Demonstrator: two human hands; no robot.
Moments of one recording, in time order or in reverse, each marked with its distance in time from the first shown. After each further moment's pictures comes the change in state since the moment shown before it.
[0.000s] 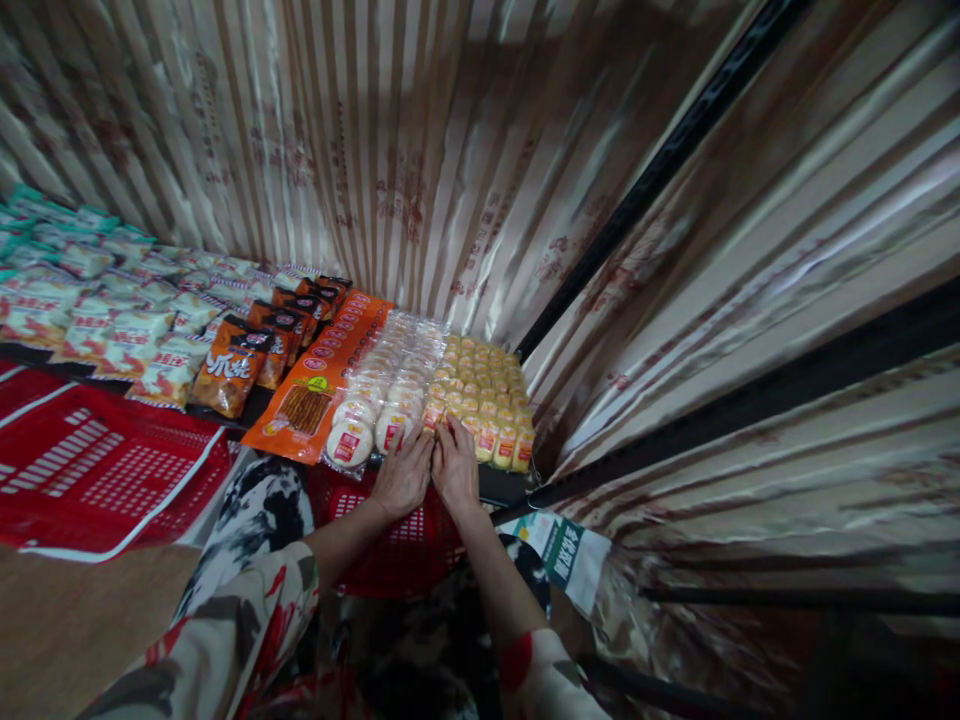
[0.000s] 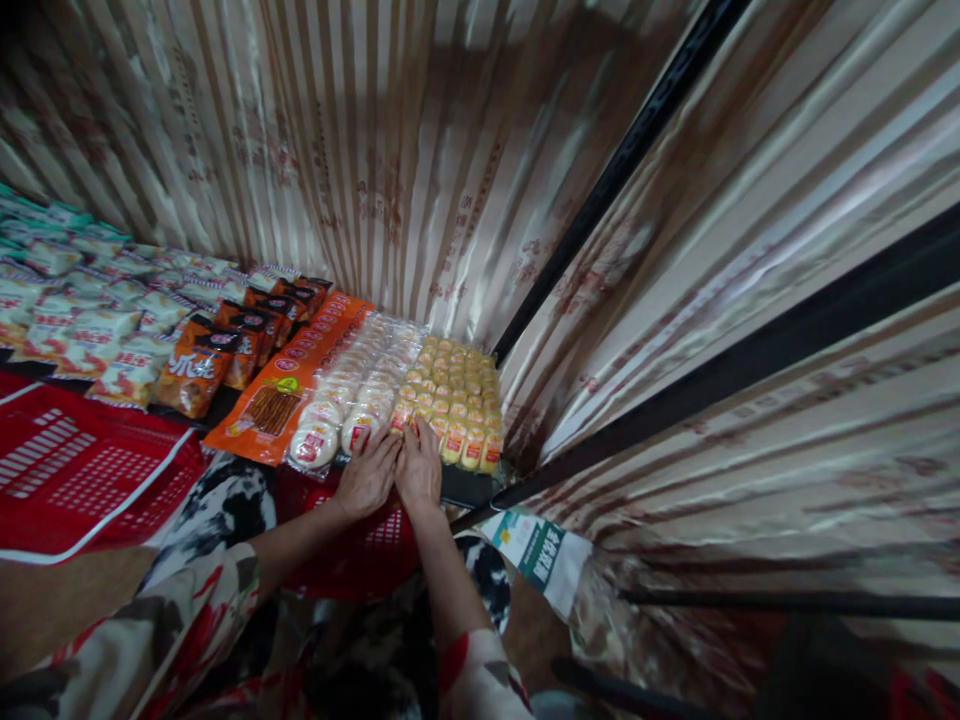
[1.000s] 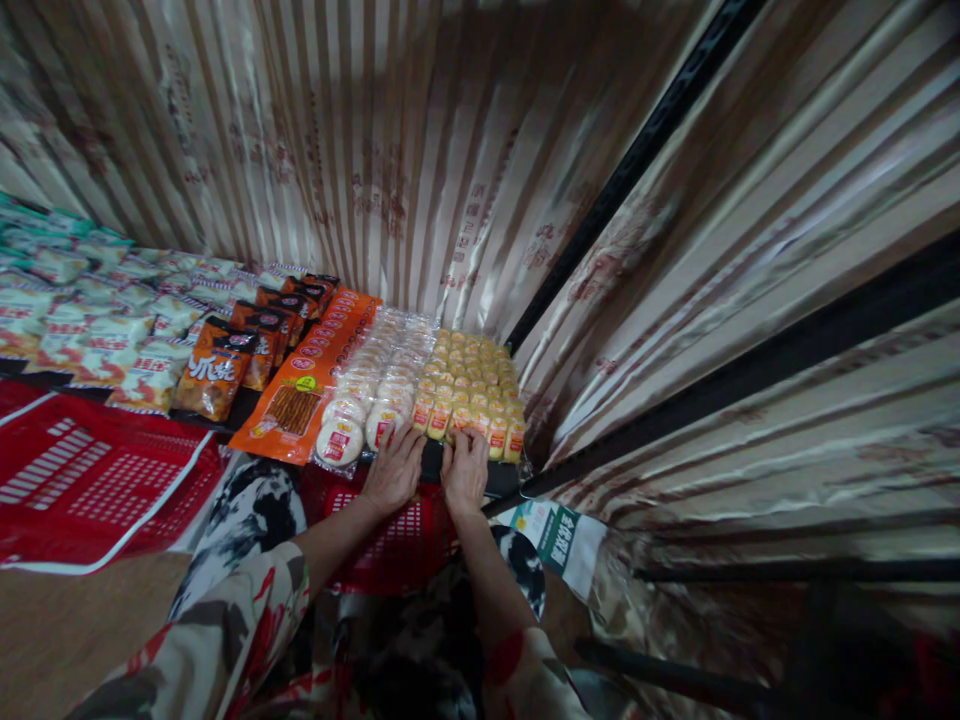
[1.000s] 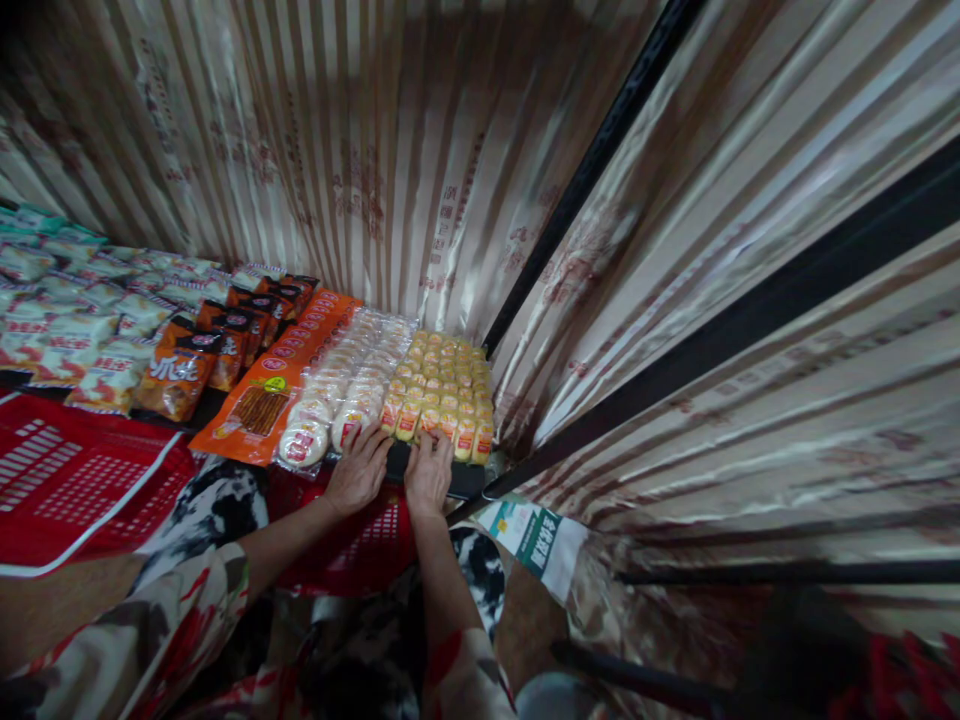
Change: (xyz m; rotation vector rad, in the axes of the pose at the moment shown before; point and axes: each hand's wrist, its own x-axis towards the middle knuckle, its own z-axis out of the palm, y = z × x) left_hand -0.001 -0.002 -0.003 -0.010 -0.017 0.028; right_hand -0.017 0.013 -0.005 -0.062 0.140 0.241
